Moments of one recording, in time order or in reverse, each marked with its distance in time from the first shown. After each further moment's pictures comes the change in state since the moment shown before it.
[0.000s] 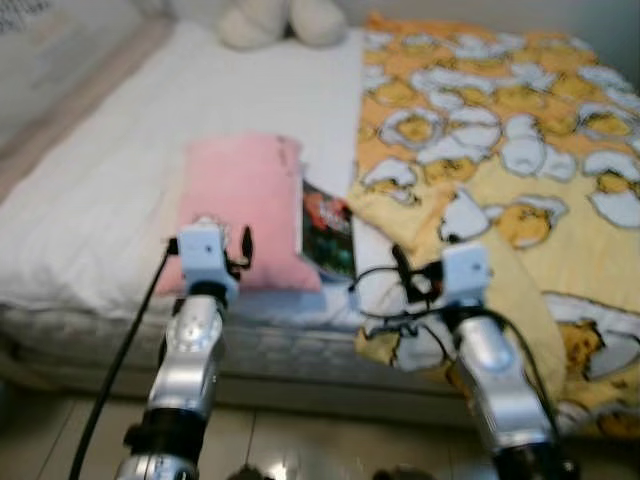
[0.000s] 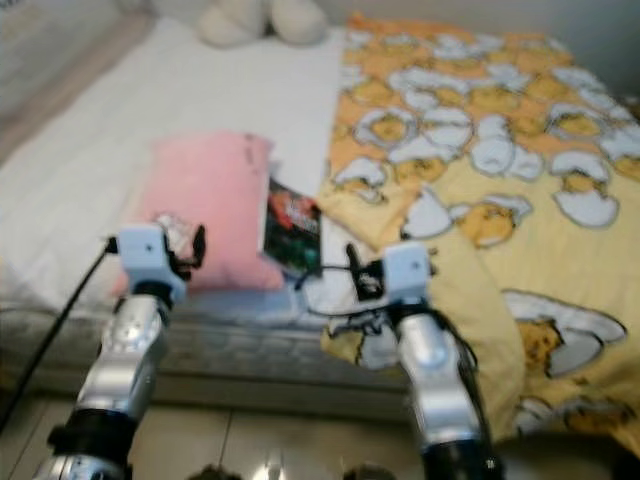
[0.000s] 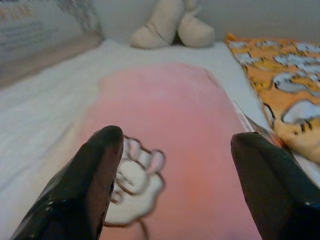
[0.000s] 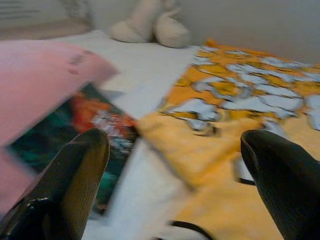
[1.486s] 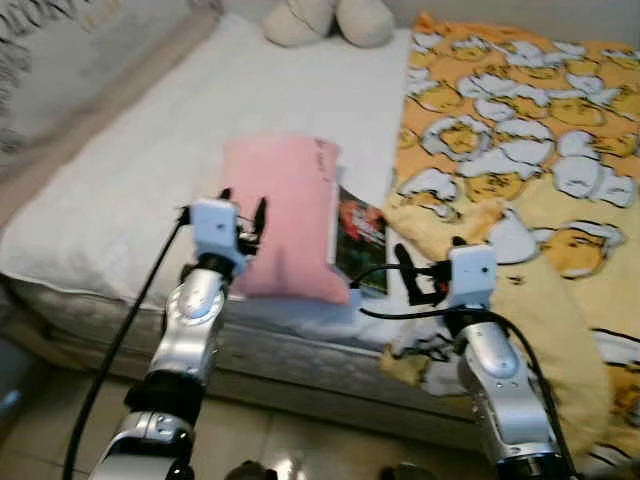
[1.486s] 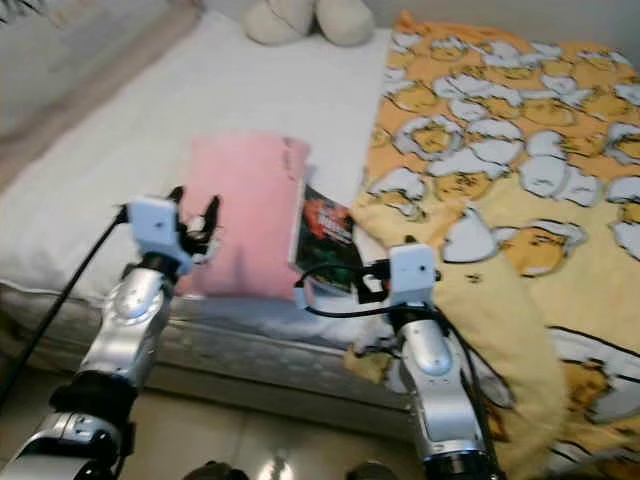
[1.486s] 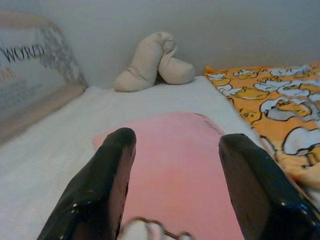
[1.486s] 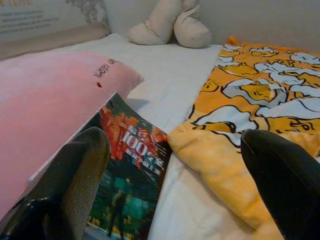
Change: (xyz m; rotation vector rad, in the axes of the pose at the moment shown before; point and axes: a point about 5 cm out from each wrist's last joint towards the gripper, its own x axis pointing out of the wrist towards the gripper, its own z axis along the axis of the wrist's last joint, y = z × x) left arm 0.024 -0.010 0.022 0.097 -0.150 -0.207; right arm -0.008 -0.005 0.004 0.068 0.000 -0.049
